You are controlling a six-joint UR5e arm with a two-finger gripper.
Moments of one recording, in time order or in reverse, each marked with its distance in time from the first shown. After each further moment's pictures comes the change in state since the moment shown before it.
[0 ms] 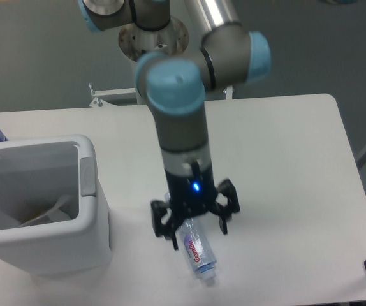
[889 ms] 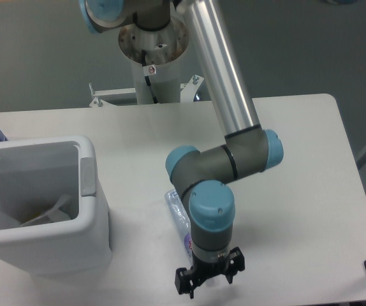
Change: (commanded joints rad) arm 0.002 -0.256 0.141 0.029 0.008 -0.020
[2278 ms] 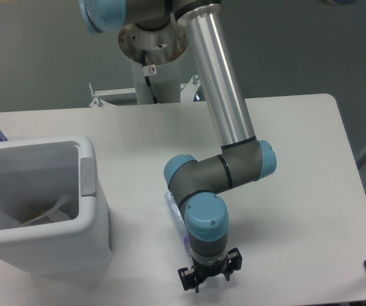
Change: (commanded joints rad) arm -0.008 0.005 -0.052 -0.002 0.071 0.026
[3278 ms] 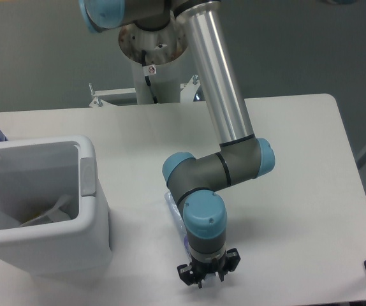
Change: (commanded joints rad) arm 0.000 0.020 -0.031 0.005 0.000 0.069
